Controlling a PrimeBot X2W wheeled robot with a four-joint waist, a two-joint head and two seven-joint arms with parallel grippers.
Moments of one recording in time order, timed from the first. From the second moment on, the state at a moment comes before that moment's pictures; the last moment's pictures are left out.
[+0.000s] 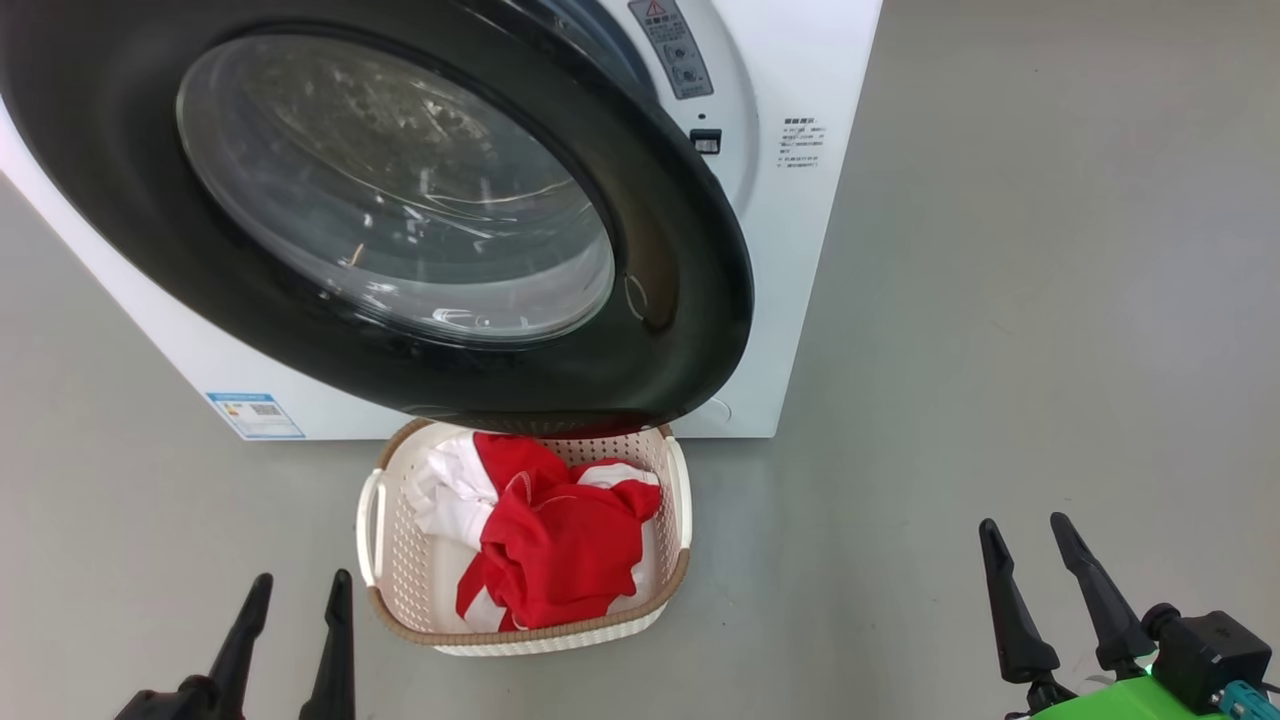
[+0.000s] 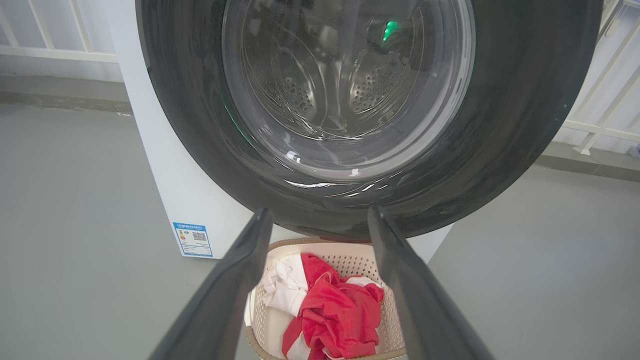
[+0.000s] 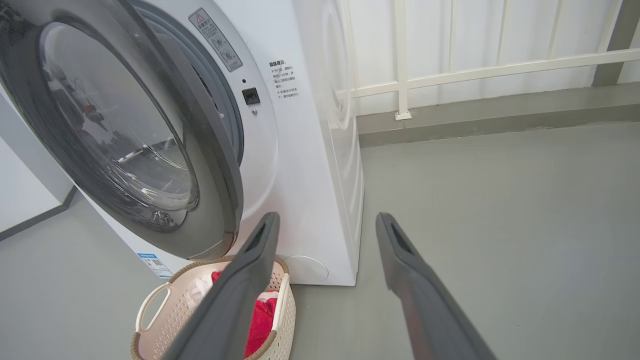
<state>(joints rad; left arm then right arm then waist) 0.03 0.08 0.05 0.20 -0.27 -0.13 -0.25 0.10 -0.04 -0.02 0.13 0.35 0.12 -0.26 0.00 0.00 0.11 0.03</state>
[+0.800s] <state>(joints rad) -0.04 0.05 -0.02 0.20 -0.28 -0.13 -0.25 -0.19 -0.06 0.19 0.17 0.38 0.12 -0.26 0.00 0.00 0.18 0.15</state>
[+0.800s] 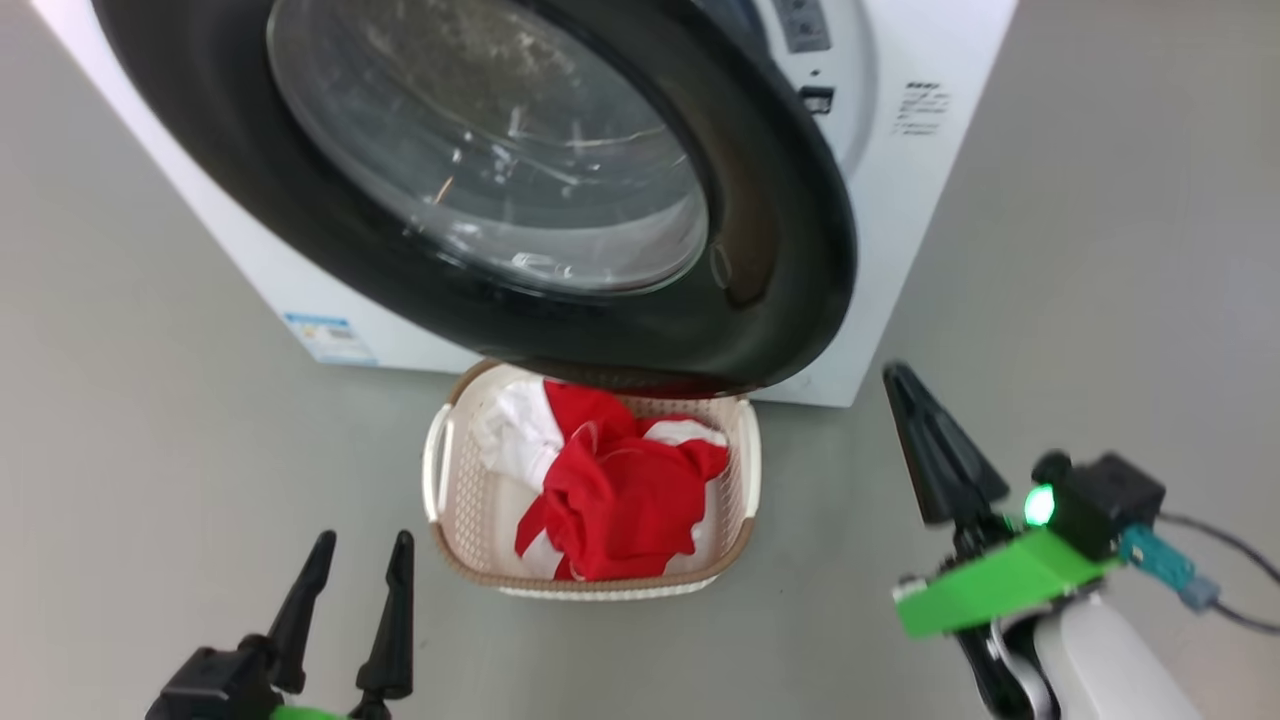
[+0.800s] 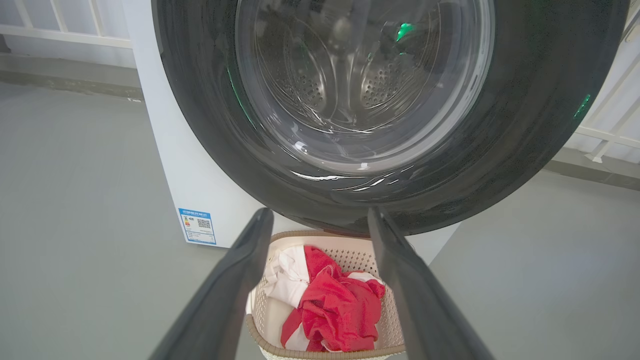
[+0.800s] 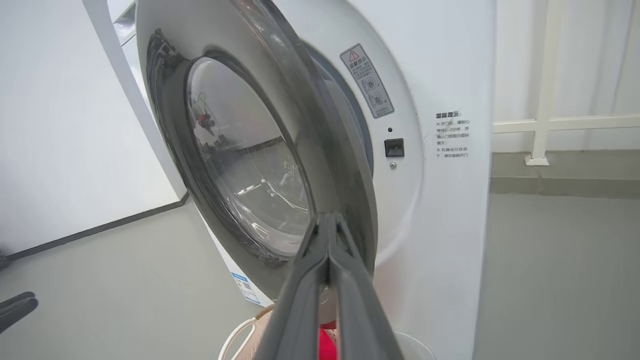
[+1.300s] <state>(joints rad) -0.13 0.04 -0.07 0.19 -0.33 -0.13 -0.25 -0.41 -0.08 0.18 0.22 0.41 0.12 -0.26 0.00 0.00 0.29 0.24</state>
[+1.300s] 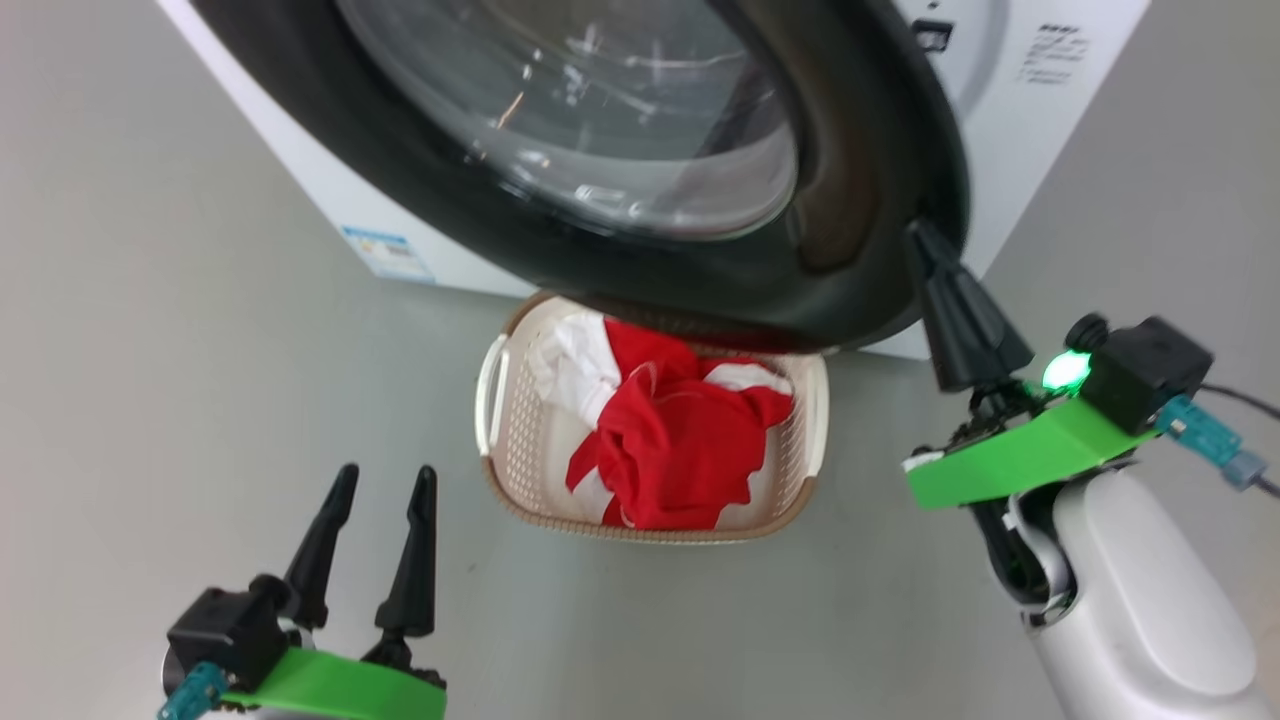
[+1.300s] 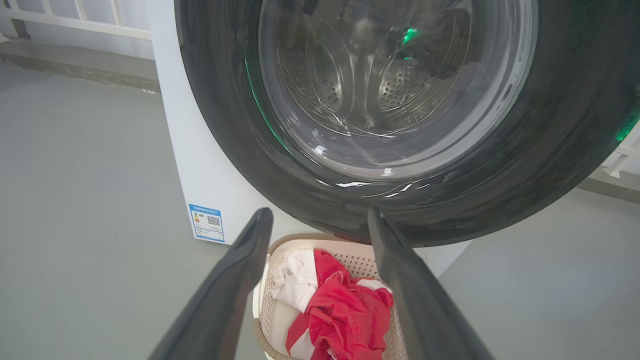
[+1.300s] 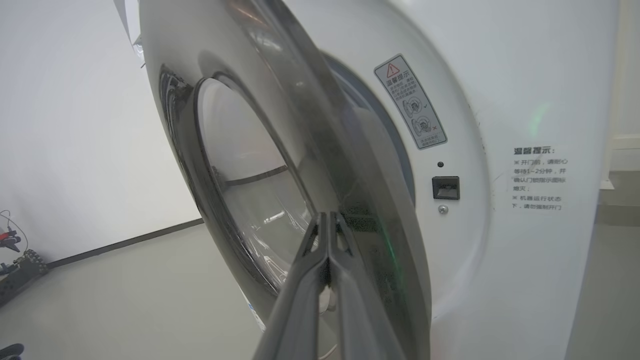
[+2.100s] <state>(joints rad) -0.31 0.03 -0.14 0.15 -0.39 -0.13 -0.25 -0.66 -0.11 0.03 0.21 0.41 0.13 -0.26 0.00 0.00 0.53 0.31</state>
